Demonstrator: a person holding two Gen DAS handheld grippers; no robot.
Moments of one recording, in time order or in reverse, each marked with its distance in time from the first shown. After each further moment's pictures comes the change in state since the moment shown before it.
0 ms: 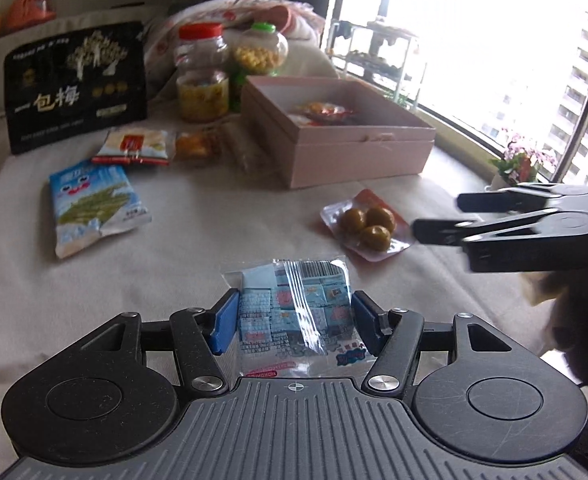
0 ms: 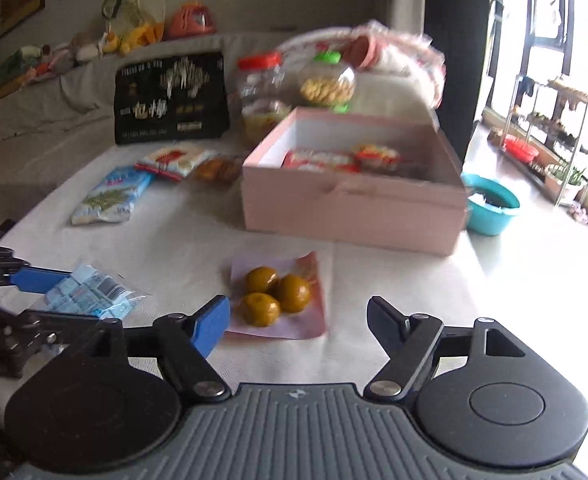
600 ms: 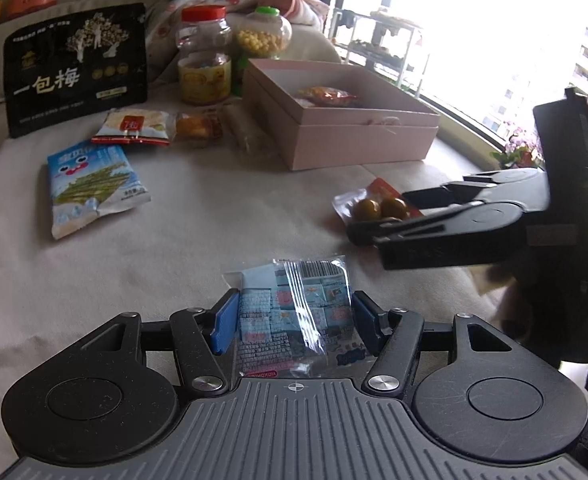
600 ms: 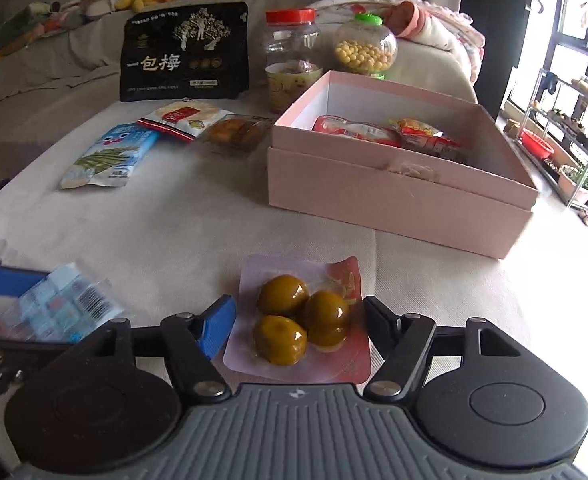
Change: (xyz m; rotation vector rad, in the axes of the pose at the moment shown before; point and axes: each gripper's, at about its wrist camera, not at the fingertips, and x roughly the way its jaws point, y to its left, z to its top) left arm 0.003 0.001 -0.005 -0.010 0.031 -0.009; right arm 0.034 0.020 0.003 -0.080 0.080 0.000
